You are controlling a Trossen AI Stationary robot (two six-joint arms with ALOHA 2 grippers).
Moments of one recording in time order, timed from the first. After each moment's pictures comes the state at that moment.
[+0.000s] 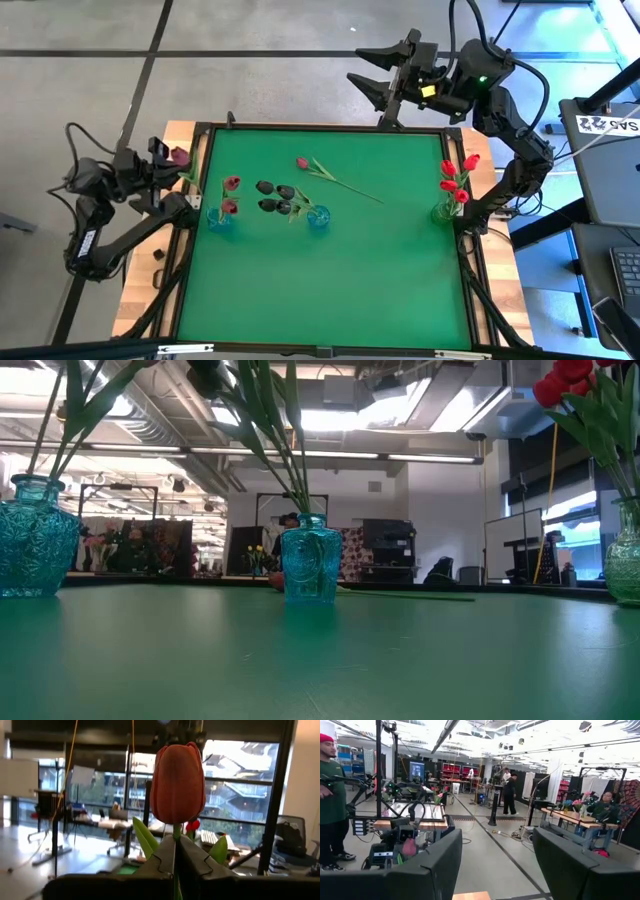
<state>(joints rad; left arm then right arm) 0.79 0.03 0.75 -0.45 0.52 -0.24 -0.20 1.60 2.26 -0.47 0.05 -0.13</state>
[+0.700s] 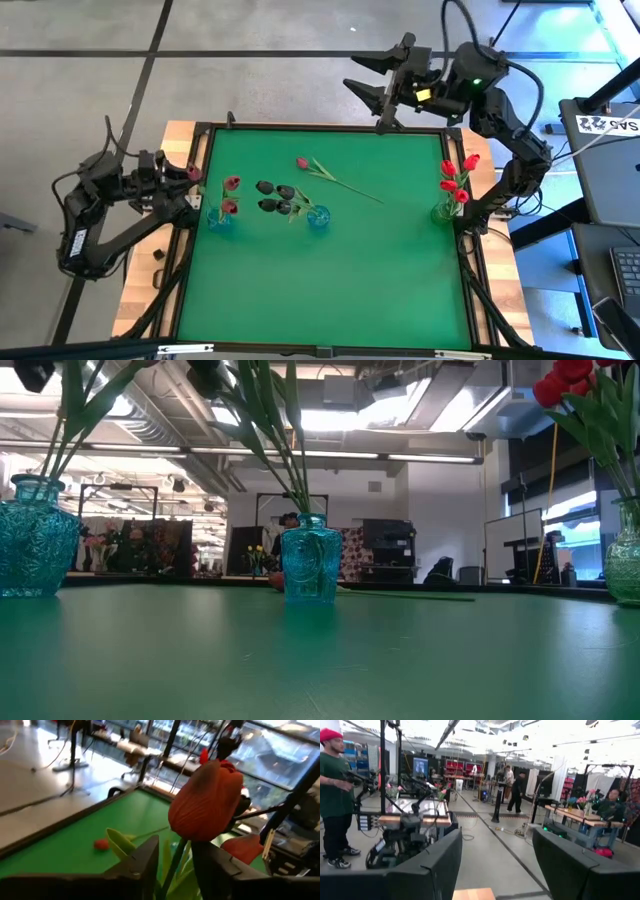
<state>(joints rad) 0.79 0.09 0.86 -0.95 0.45 -0.23 -0.19 1.60 2.26 -0.48 0.04 -0.14</state>
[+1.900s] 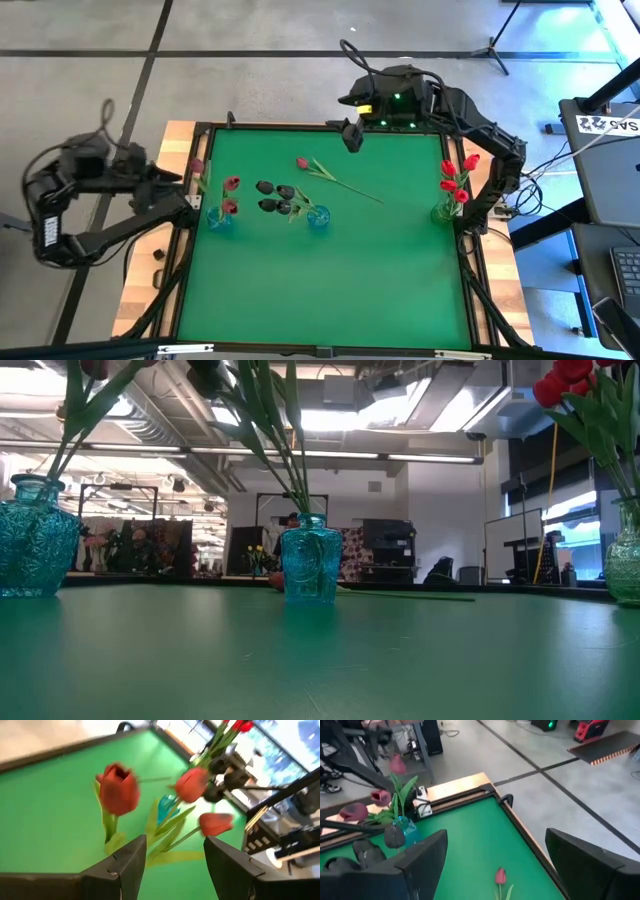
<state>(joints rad) 0.79 0.43 1.30 -1.46 0.45 -0.31 -0.22 1.73 2.26 -0.96 0.13 0.11</state>
